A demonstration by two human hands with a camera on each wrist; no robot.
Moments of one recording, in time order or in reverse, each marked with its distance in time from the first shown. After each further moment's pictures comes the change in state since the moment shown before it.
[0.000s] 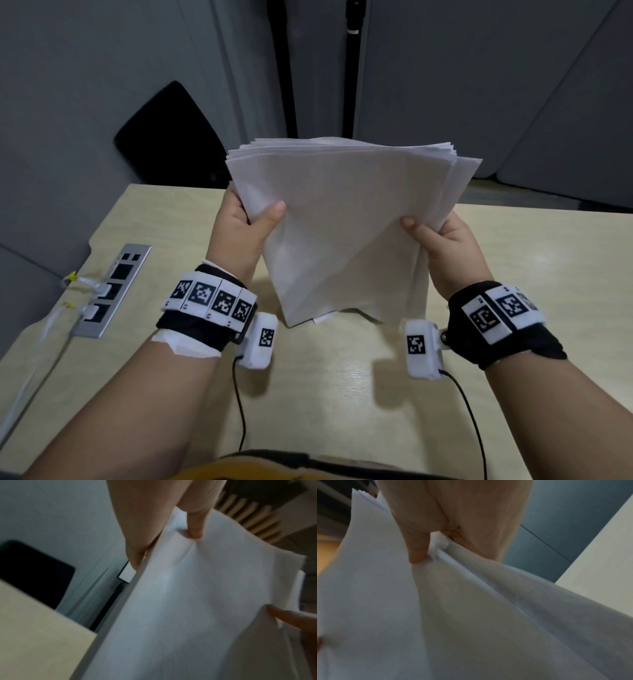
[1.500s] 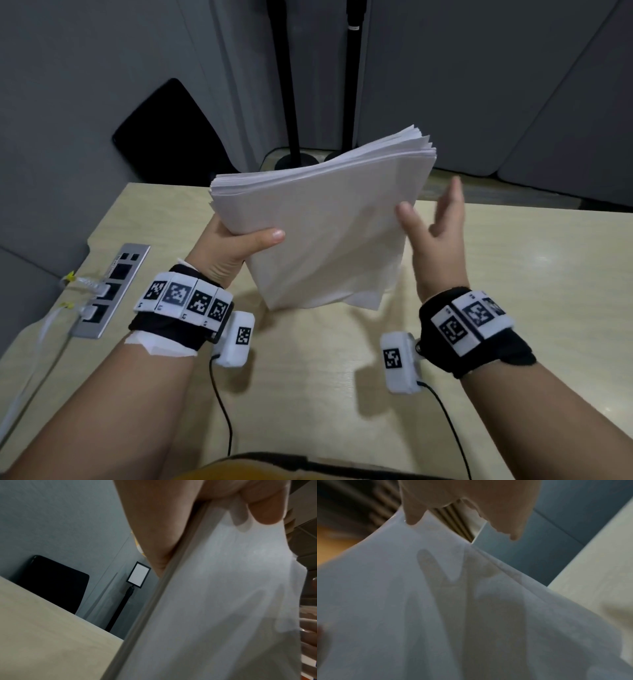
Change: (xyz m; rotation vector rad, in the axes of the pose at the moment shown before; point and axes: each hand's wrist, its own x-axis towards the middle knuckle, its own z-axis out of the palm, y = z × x) left_hand -0.004 0.010 -0.021 -0.094 -0.305 -0.072; right_hand 0.001 0.011 0.027 -0.086 0.197 -0.079
